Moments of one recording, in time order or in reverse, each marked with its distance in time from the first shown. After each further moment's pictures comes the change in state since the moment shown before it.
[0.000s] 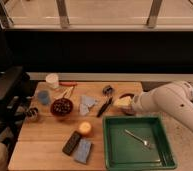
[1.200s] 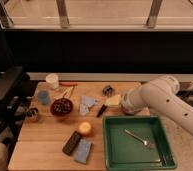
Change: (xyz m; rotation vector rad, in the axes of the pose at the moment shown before) arm -0.006 -0.053 0.027 -0.005 -0.037 -0.213
